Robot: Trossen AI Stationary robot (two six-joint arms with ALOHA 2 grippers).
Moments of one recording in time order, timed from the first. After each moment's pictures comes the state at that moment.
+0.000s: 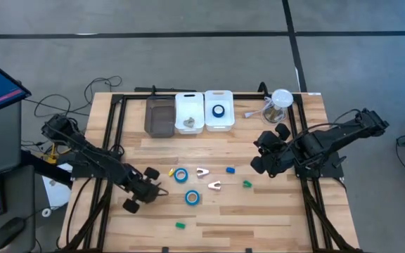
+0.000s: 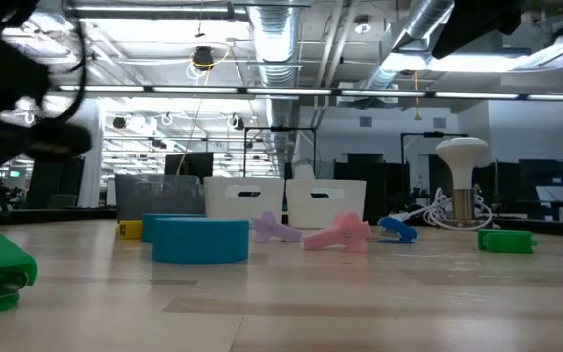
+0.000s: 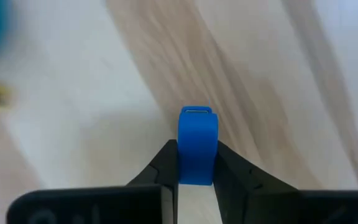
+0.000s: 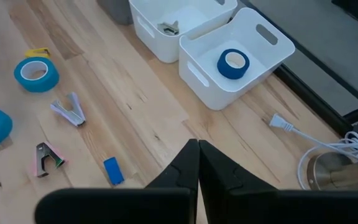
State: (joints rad) left arm -0.58 1.39 0.63 -0.54 -0.04 -0.10; right arm 0.42 1.19 1.13 -1.09 0.76 0.84
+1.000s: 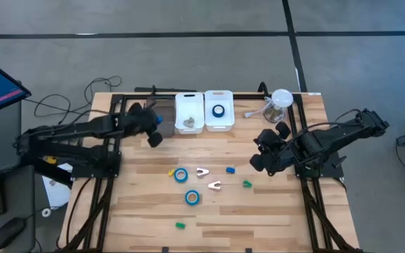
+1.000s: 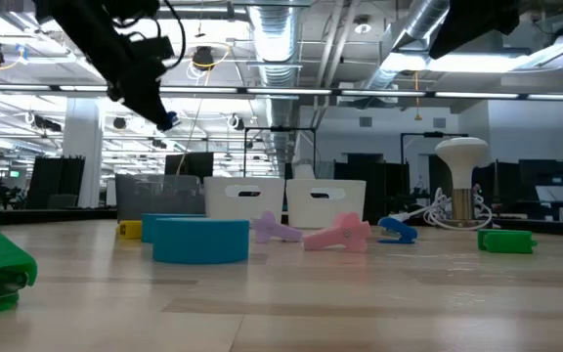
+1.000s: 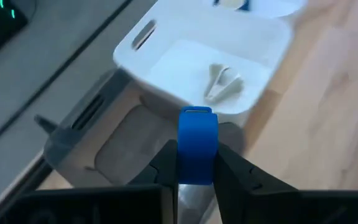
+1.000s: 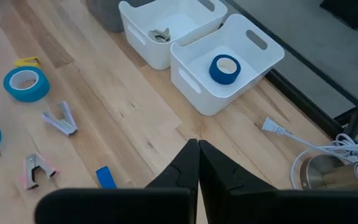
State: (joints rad) left arm 0.32 0.97 0.69 -0.51 -0.40 -0.08; right arm 0.39 1.19 1.13 -1.09 0.79 0.84
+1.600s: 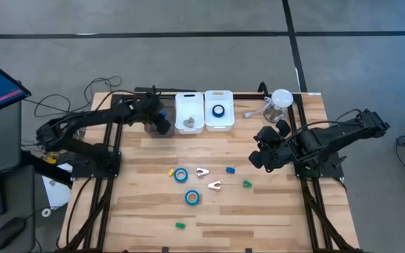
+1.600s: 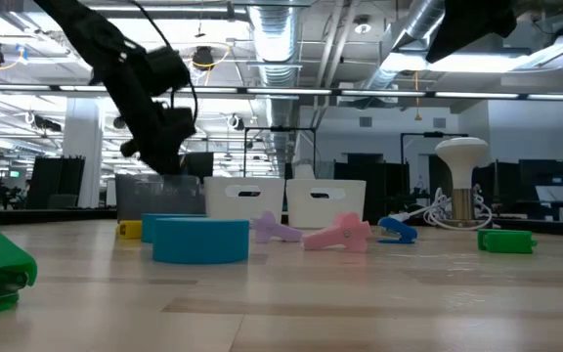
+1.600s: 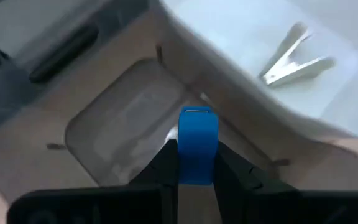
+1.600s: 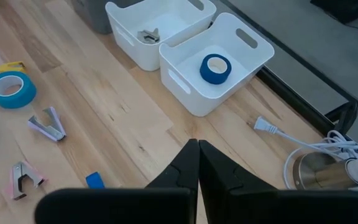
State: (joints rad) left arm 0.66 1.35 0.69 -0.30 -0.12 -0.11; right arm 0.36 1.19 1.13 -1.09 0.79 0.83
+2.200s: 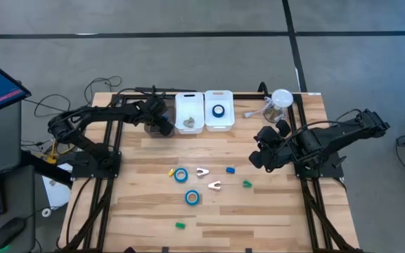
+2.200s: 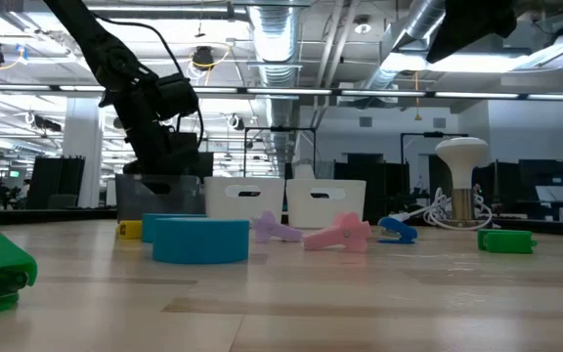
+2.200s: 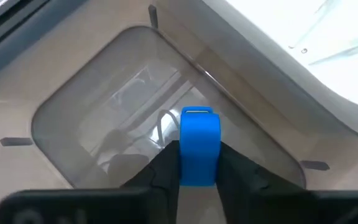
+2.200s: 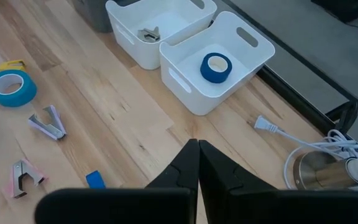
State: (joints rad) left arm 0.68 1.49 0.69 -0.24 -0.10 -0.12; right arm 0.36 1.19 1.13 -1.09 0.79 0.83
